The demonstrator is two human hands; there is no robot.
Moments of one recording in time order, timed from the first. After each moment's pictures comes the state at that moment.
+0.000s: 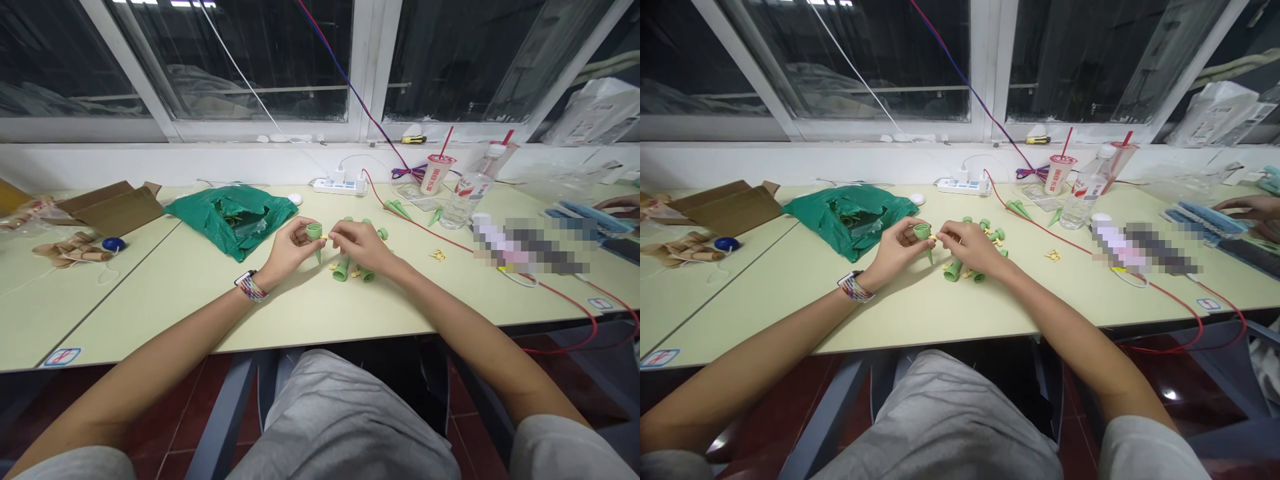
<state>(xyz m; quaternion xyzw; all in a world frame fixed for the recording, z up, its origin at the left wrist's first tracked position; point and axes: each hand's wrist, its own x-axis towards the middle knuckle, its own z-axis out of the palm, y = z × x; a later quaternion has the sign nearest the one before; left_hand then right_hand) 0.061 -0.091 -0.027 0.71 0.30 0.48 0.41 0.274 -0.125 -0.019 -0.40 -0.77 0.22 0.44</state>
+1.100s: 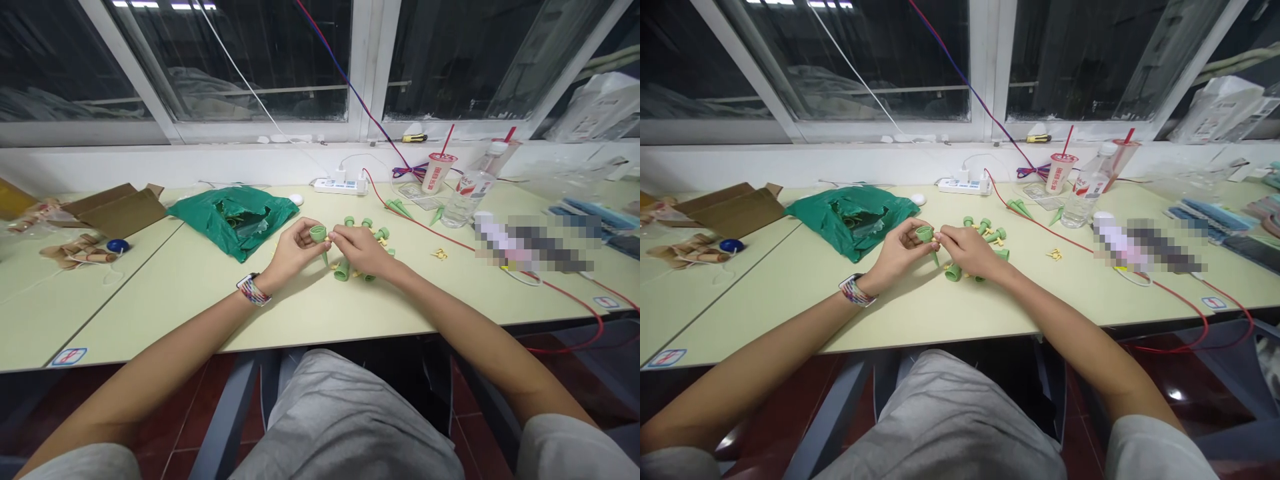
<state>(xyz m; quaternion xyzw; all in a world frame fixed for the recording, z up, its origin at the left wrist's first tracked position) 0.064 -0.099 -0.023 0.76 0.27 0.46 0.37 0.266 -0.133 -0.017 -0.39 -0.78 0.22 0.43</state>
